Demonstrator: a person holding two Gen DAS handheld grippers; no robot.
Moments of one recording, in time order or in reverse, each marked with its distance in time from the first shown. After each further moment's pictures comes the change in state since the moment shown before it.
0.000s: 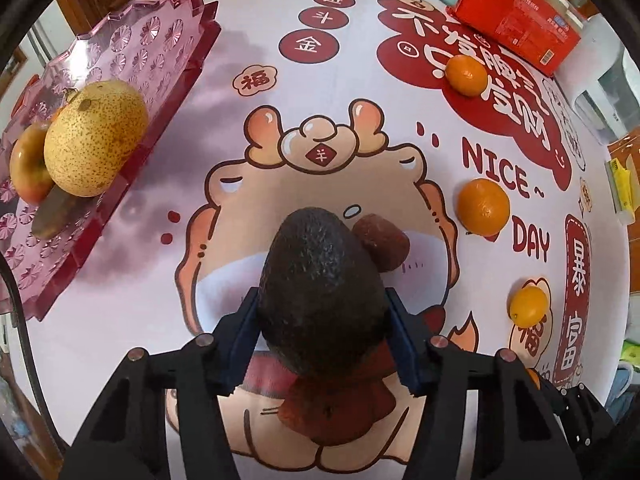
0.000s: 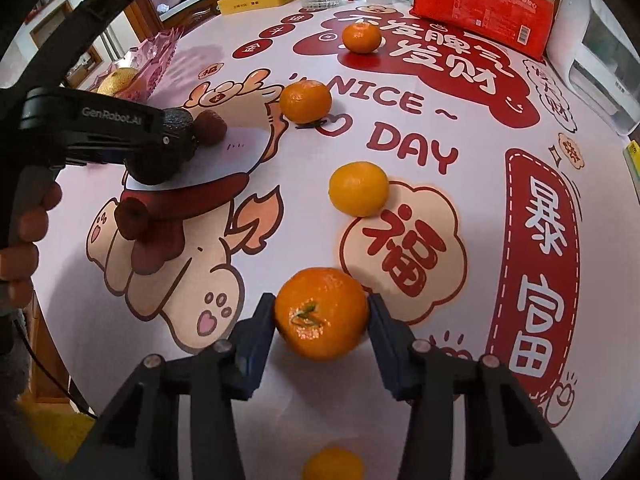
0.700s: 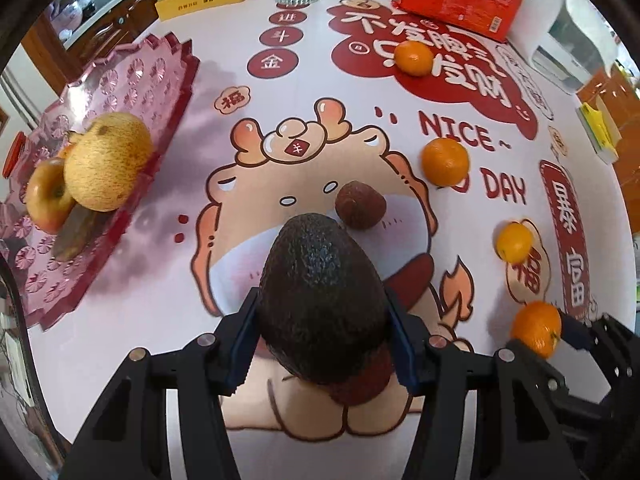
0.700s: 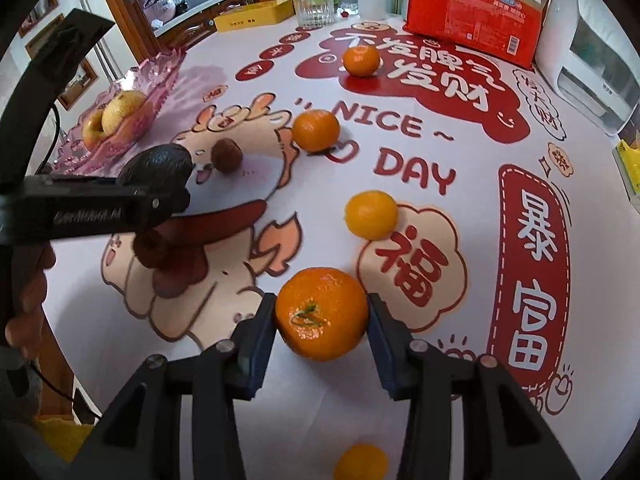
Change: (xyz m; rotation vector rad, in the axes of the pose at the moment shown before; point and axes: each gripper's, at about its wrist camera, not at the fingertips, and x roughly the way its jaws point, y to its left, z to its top) left arm -0.037 -0.004 -0.033 0.193 -0.051 0.002; right arm -0.020 0.014 0.008 0.034 -0.048 -0.006
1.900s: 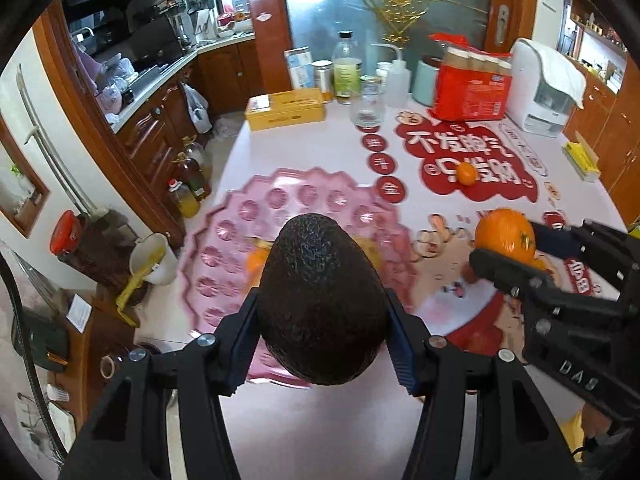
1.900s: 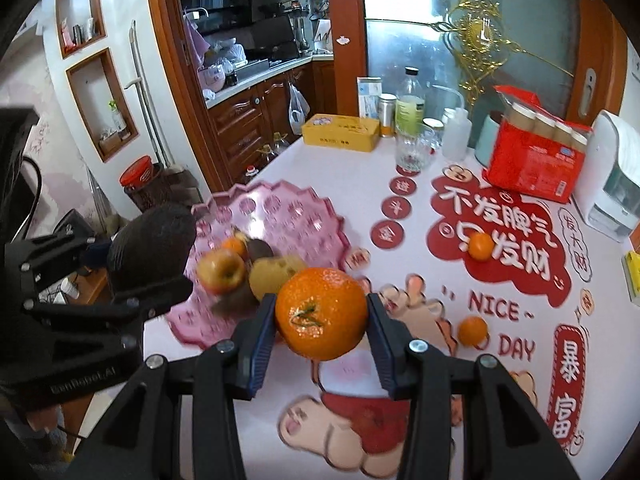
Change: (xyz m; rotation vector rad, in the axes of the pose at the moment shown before) left arm -0.163 0.178 0.015 0.131 -0.297 0.090; right arm -0.071 0.192 0.129 -0.050 -0.293 0.016
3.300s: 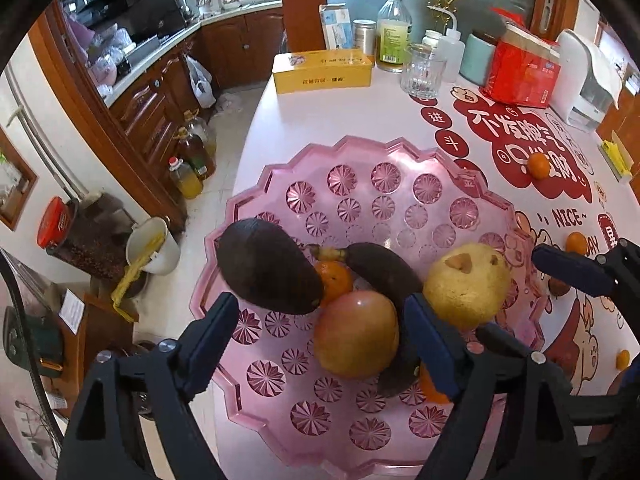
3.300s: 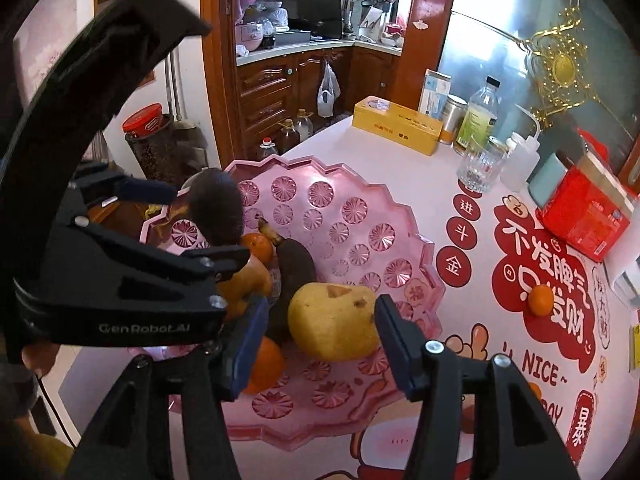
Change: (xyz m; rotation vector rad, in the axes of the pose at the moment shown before) left arm 0.119 0.072 0.013 -0.008 0.072 -0.004; right arm 0.102 0.077 0.010 -0.224 0.051 -0.045
